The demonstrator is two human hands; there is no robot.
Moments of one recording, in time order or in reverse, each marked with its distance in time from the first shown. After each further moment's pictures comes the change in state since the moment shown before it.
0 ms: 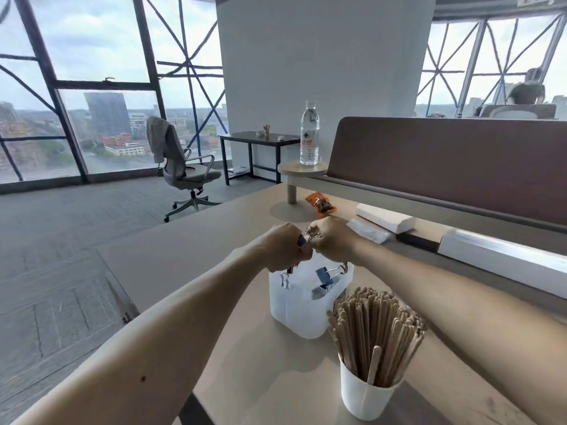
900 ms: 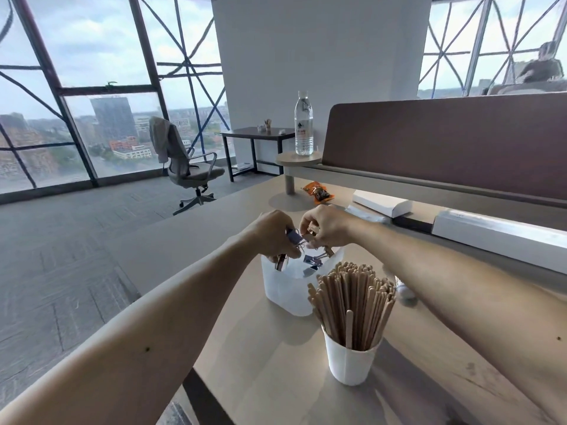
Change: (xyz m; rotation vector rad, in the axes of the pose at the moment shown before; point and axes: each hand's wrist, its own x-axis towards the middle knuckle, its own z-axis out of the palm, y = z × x) left_hand -0.008 0.006 0.004 0.042 0.019 -0.054; right_hand 0.001 0.019 -0.008 -0.190 -0.137 -0.123
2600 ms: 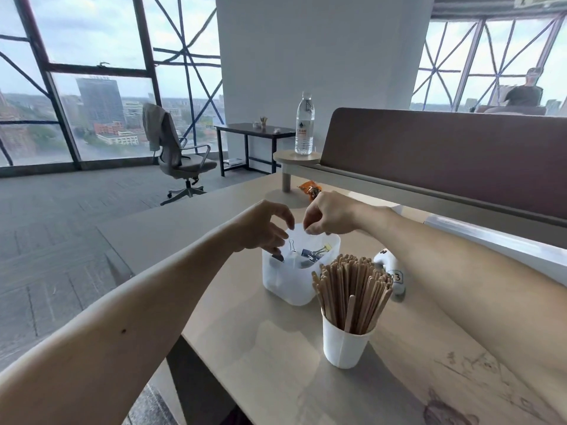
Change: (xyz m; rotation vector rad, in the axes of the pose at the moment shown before) left_hand -0.032 -0.022 -0.013 -0.535 -0.081 0.190; right_hand -0.023 -0.024 -0.027 -0.067 -0.052 -0.050
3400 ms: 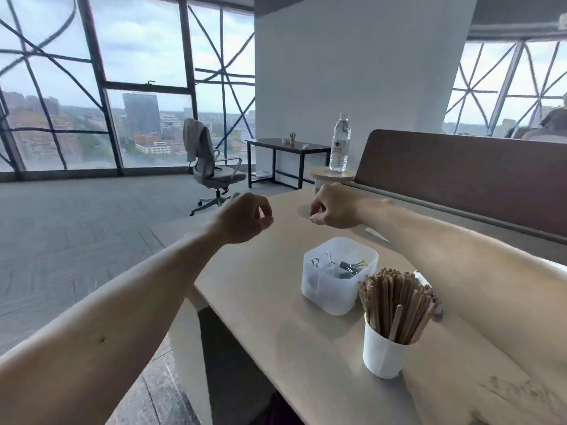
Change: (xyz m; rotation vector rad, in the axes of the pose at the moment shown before) left_hand -0.059 -0.024 -0.079 0.609 0.464 0.045; right_hand 0.012 -0.087 -0.020 -0.200 0.082 -0.074
